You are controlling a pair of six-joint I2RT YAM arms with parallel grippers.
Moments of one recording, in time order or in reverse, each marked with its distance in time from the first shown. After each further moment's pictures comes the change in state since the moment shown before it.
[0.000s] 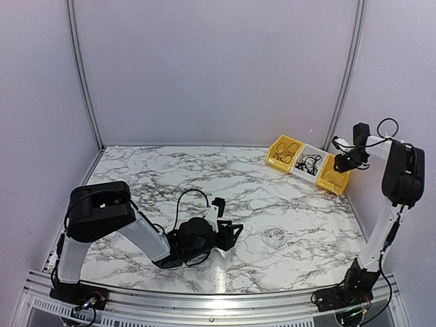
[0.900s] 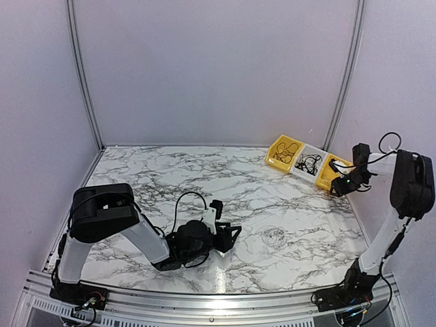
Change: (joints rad) left arm 0.000 0.027 -0.024 0.058 0.000 -0.019; right arm 0.000 -0.229 -0.400 0.040 -0.042 -0.054
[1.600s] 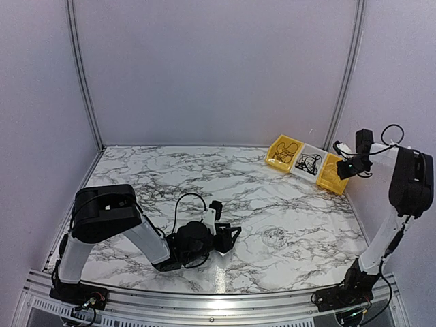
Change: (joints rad) left arm 0.000 0.016 0.000 0.017 0.000 -0.015; right arm 0.006 0.025 0.117 0.048 0.016 0.066
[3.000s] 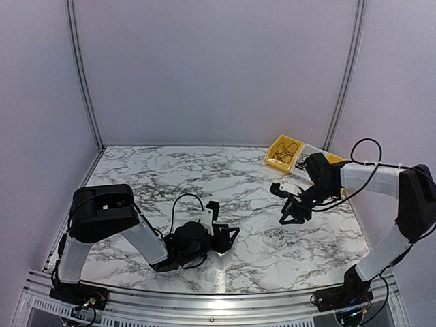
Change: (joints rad) left arm 0.000 -0.018 -0.032 0.010 0.004 -0.041; right arm 0.549 -0.256 -0.326 -0.206 -0.372 -0.351
